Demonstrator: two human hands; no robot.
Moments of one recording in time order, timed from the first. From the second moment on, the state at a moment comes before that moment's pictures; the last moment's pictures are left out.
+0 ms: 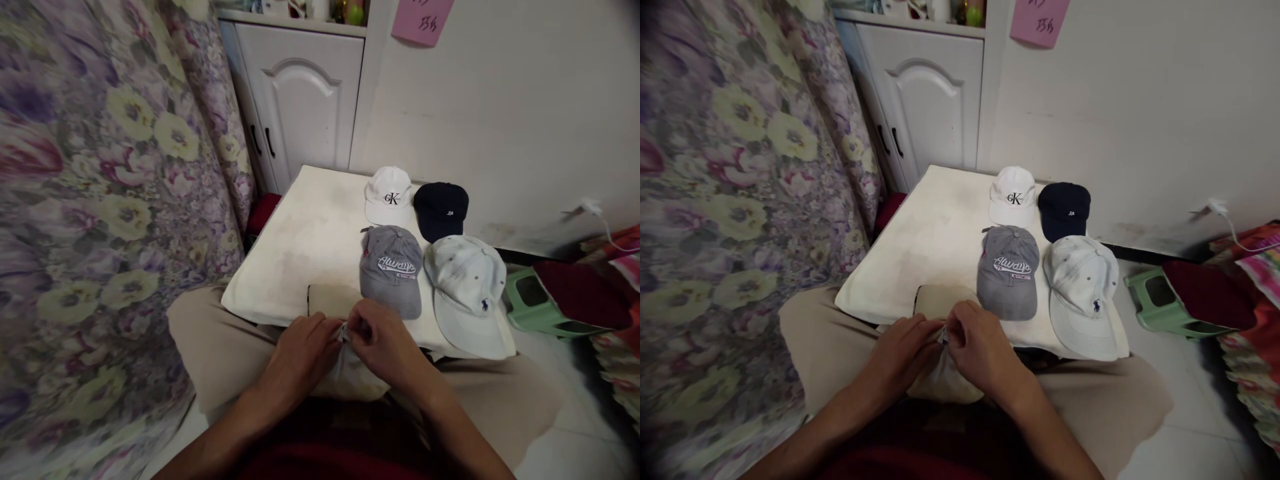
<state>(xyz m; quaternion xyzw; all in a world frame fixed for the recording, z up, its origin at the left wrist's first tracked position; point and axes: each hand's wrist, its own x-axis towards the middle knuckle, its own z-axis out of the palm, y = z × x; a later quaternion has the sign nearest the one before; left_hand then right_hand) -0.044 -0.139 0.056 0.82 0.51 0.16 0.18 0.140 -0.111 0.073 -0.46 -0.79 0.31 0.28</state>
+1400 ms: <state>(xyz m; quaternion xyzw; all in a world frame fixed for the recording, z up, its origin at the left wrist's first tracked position) -0.044 -0.138 0.059 0.82 0.52 0.14 0.17 0.145 -0.101 0.078 -0.39 -0.85 0.27 0.21</state>
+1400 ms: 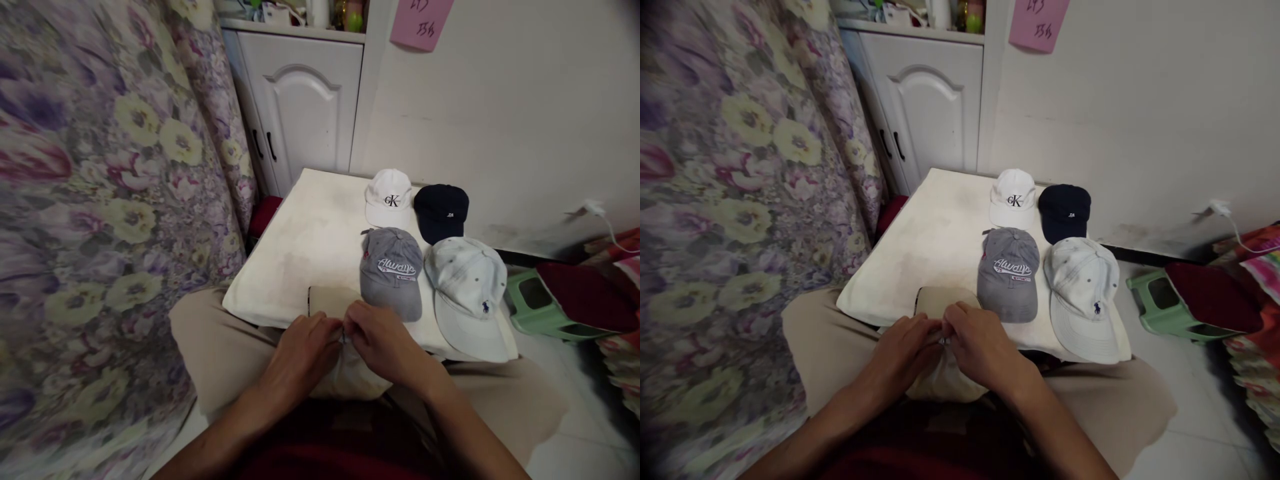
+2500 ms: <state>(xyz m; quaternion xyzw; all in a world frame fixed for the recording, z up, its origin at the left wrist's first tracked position) -0.054 -0.132 0.081 0.75 0.50 0.21 0.38 0.167 -0.086 0.059 -0.33 -0.55 0.74 0.21</state>
